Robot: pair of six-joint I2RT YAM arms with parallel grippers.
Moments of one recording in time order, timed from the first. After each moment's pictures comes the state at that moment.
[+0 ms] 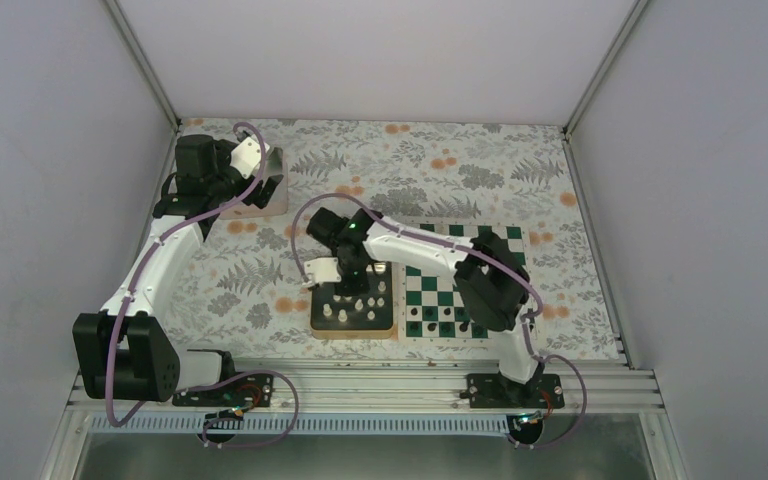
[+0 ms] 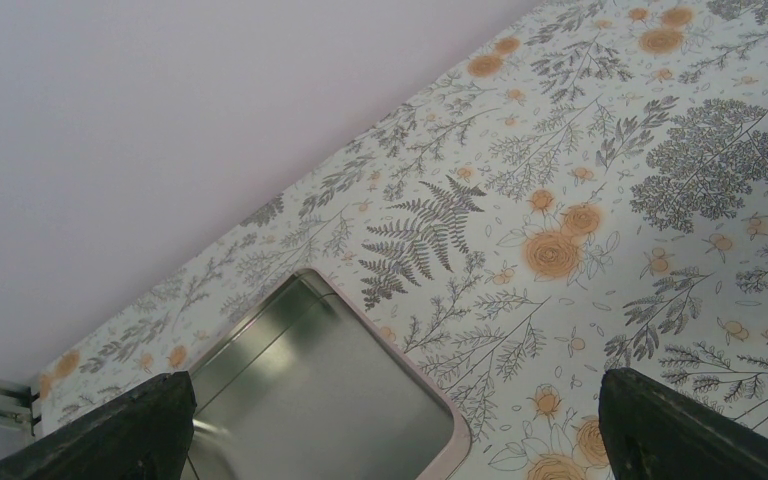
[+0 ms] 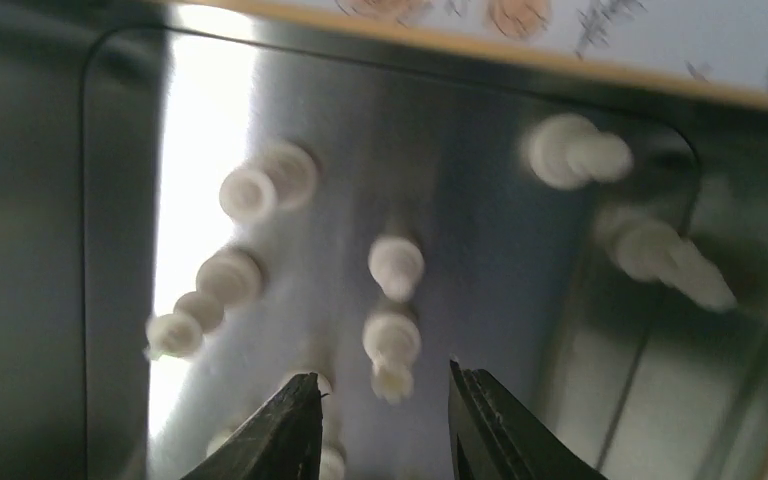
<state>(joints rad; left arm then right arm) -0.03 1.29 1.05 -0.27 0.35 0.51 0.99 2.02 1.61 -0.99 -0.13 -0.75</state>
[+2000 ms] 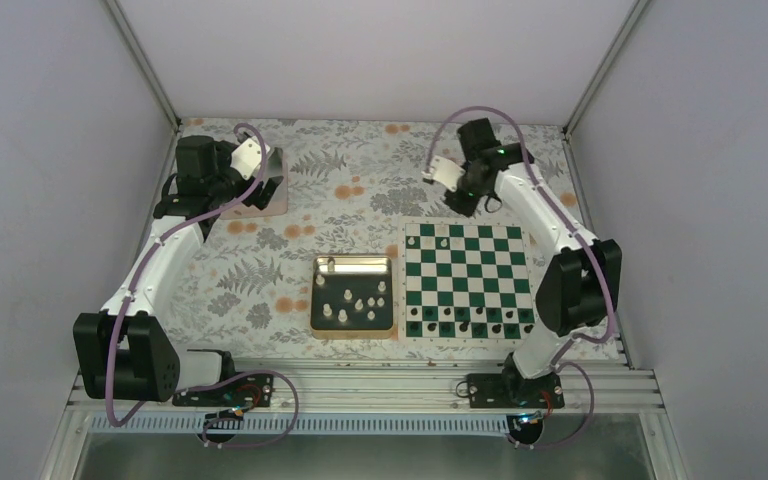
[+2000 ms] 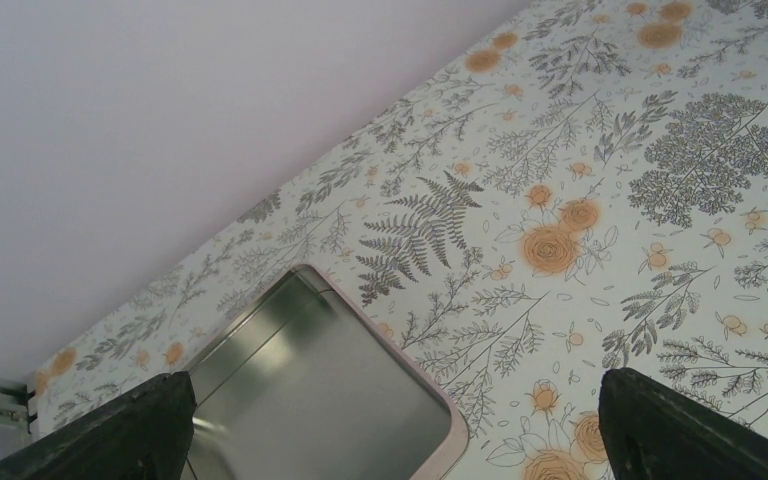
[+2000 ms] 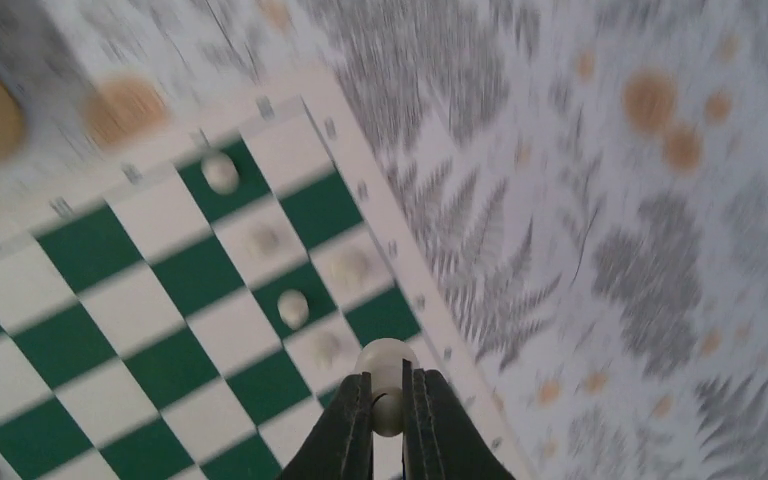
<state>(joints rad) -0.03 1.29 1.04 -0.27 0.35 0.52 0.37 1.70 1.58 -1.00 -0.08 -0.79</state>
